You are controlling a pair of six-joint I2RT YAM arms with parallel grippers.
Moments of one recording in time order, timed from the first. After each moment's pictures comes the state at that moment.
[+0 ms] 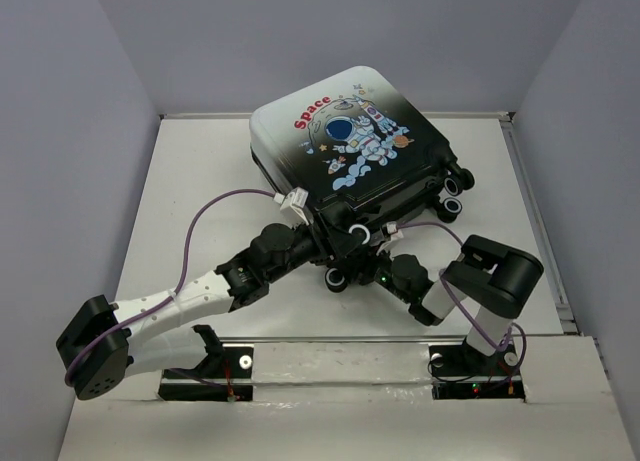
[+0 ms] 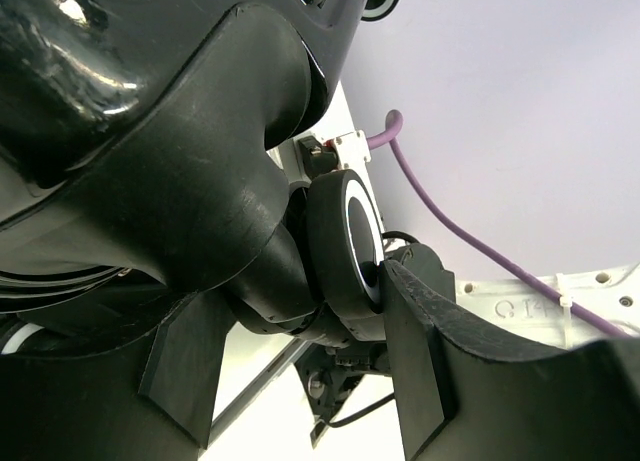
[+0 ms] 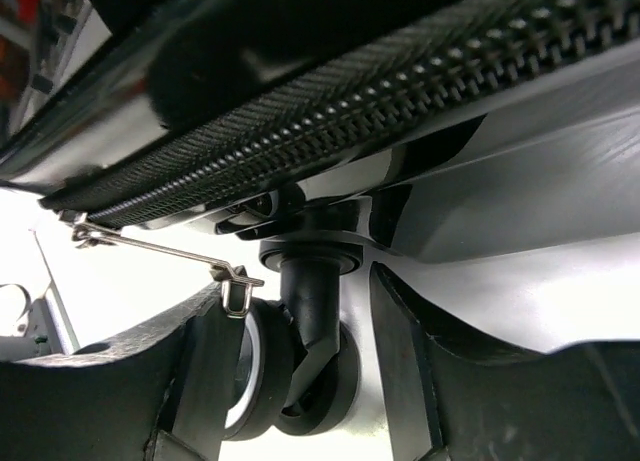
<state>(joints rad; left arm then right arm) -0.95 1.08 0.58 0.33 -0.04 -1.02 0.87 1.75 0.25 1.33 0.12 0.71</state>
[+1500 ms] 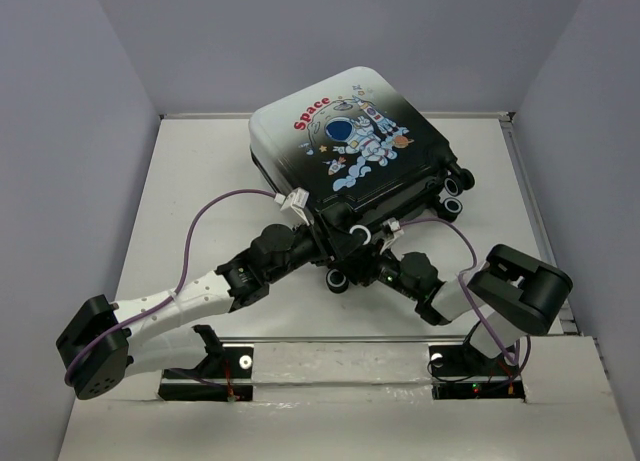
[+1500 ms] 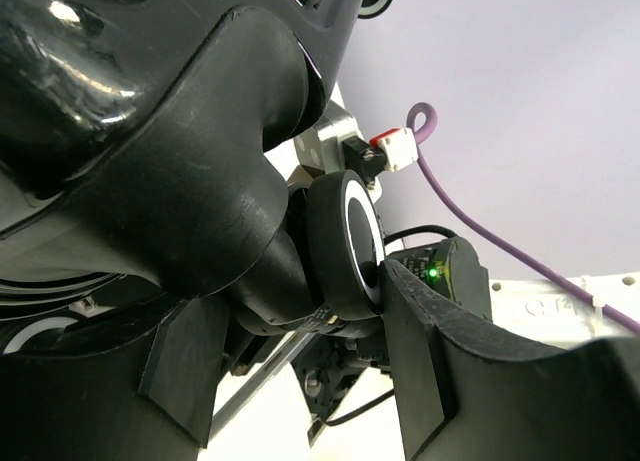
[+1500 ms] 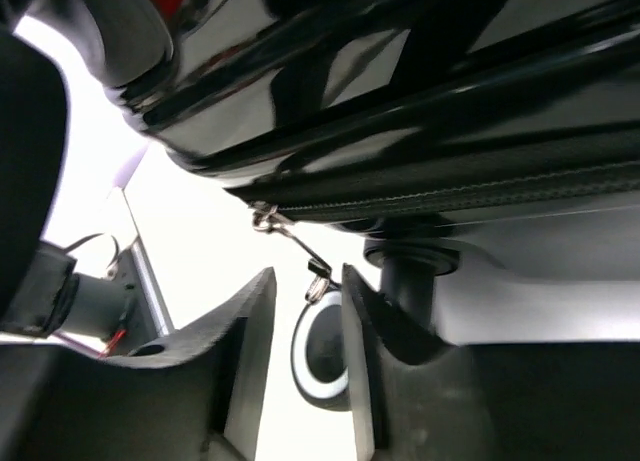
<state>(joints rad) -0.95 1.08 0.58 0.34 -0.04 -1.02 0.85 1.58 0.23 1.27 -0.09 0.72</state>
